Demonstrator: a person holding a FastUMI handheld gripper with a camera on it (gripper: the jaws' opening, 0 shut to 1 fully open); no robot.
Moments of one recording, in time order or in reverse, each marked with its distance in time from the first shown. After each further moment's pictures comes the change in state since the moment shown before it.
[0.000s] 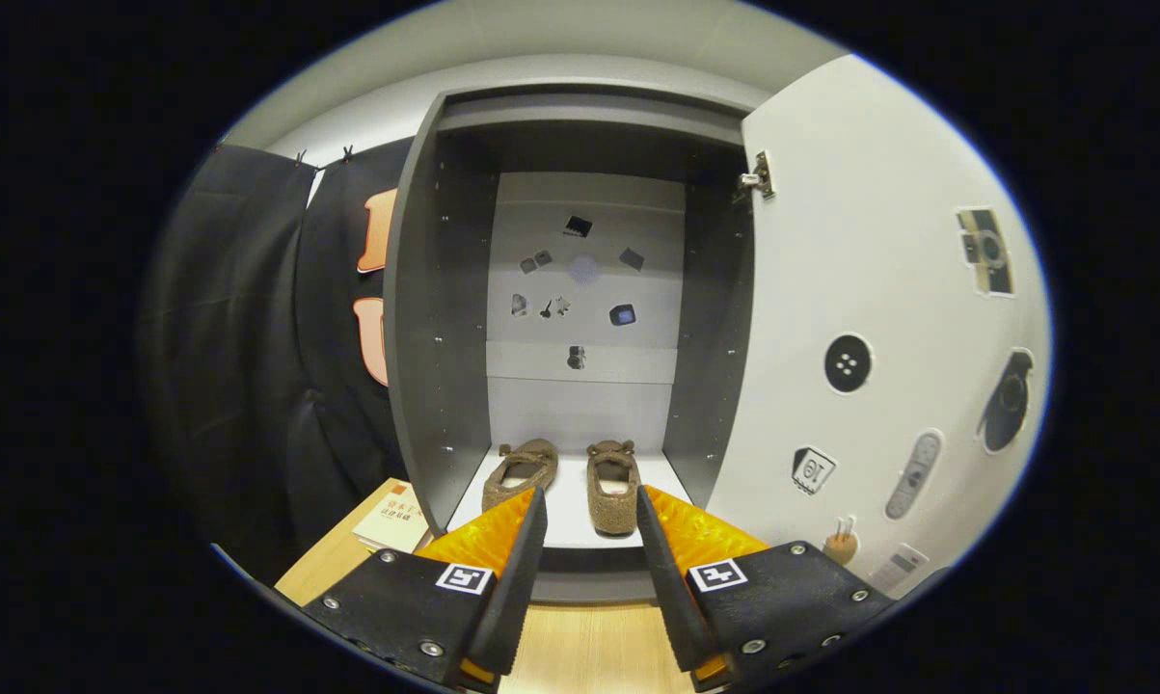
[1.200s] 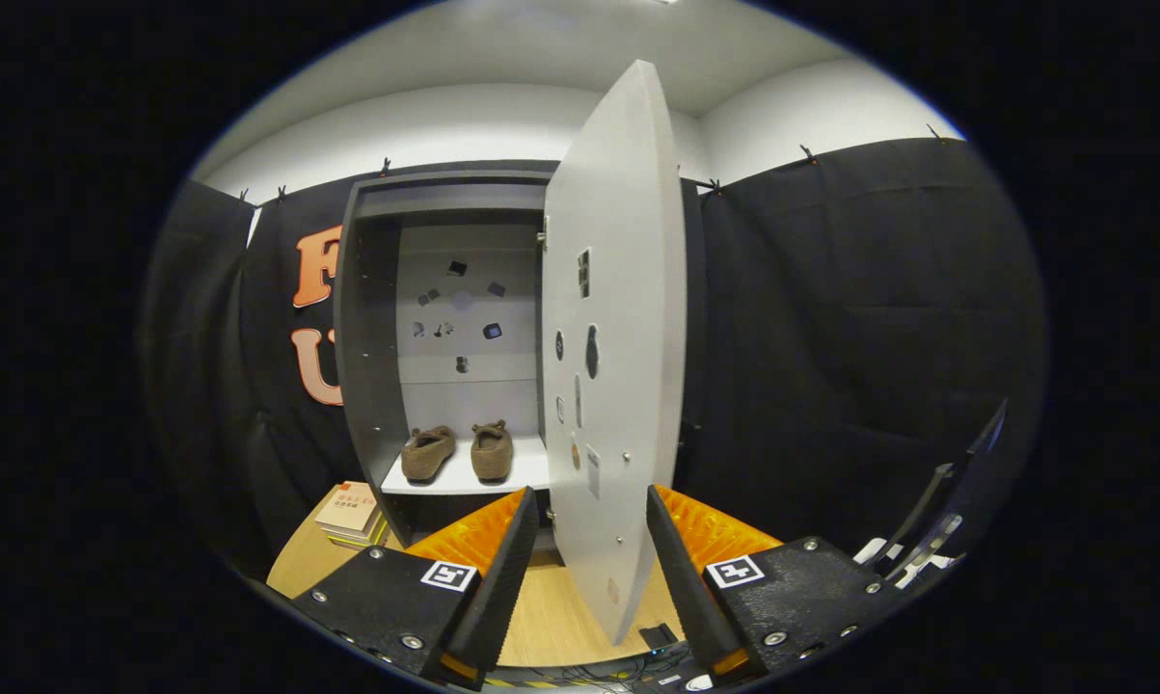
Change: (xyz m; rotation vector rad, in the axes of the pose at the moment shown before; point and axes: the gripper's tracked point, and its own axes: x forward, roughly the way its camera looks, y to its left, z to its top) arm -0.201 -0.147 -0.026 0.081 -0.025 -0.281
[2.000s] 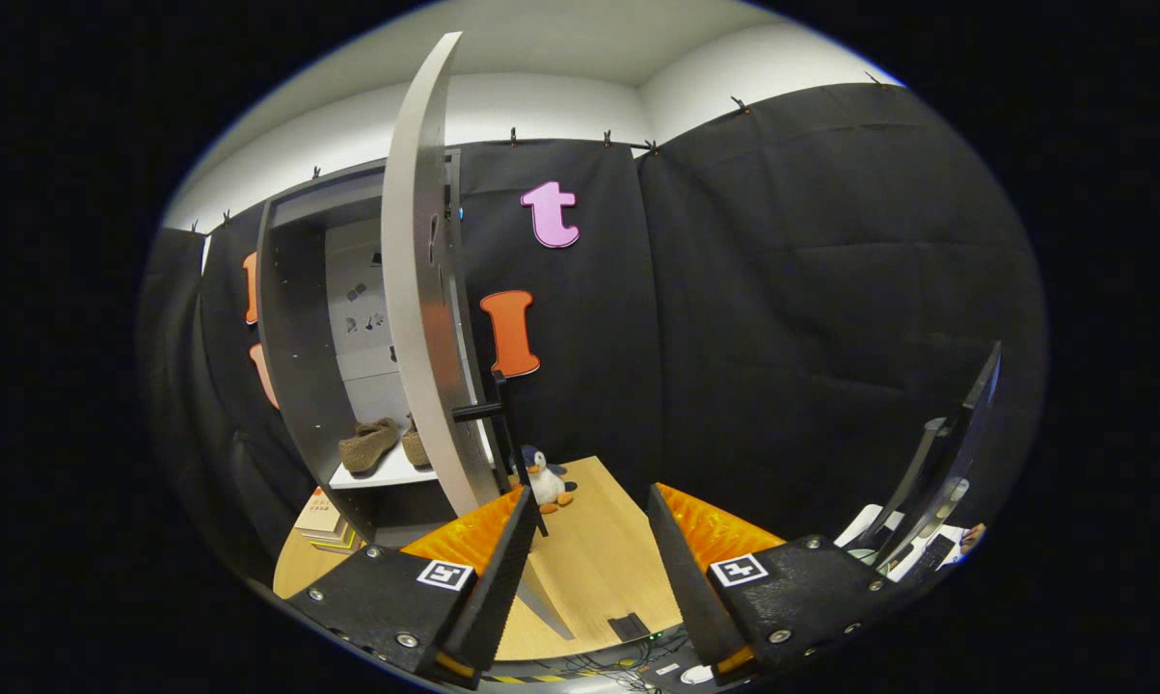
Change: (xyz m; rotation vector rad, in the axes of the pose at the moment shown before) arm 0.040 -0.093 -0.046 0.125 0.087 -0.058
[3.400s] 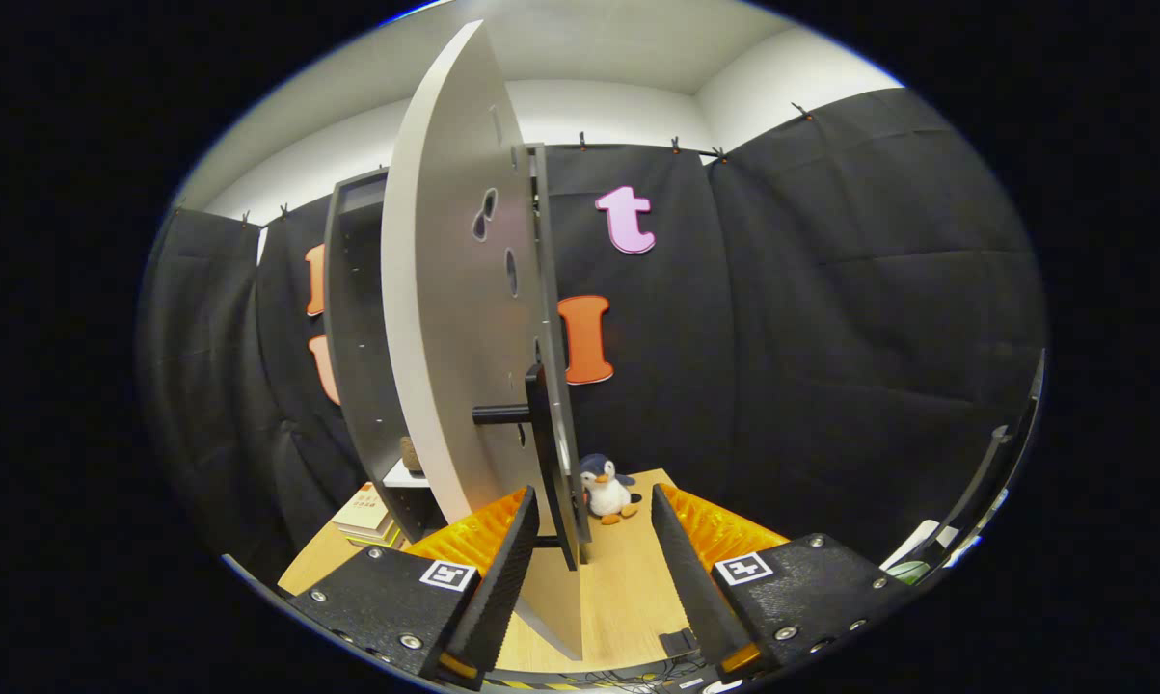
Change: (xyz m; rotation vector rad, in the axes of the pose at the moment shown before) arm 0.010 0.092 -0.012 -0.053 -0.058 0.229
